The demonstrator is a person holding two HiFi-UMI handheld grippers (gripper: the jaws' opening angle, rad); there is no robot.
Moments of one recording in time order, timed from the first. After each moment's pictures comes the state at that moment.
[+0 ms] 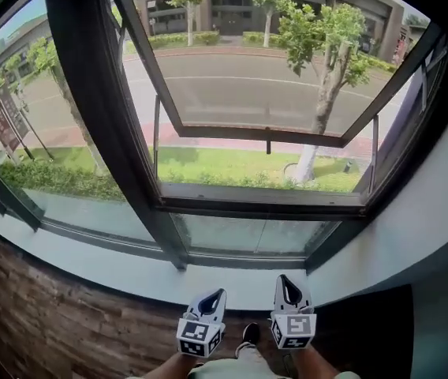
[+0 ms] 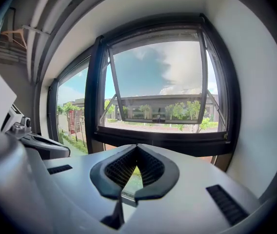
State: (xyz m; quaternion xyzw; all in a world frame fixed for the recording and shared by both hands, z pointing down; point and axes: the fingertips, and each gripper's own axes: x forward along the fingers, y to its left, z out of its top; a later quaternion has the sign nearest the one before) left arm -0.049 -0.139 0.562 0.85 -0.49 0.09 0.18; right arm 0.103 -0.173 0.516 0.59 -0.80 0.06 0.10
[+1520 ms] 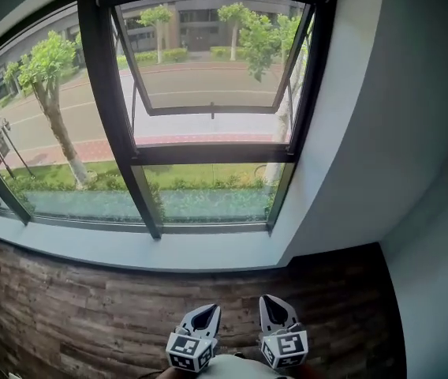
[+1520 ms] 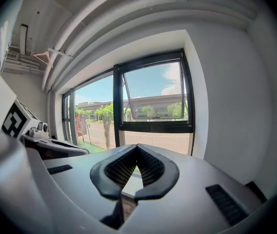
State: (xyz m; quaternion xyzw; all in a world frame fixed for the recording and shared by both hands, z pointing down) left arm 0.082 0.318 0.528 0.88 -0.43 0.07 0.19; right arm 0.202 0.310 0.485 0.58 -0.81 0.06 0.08
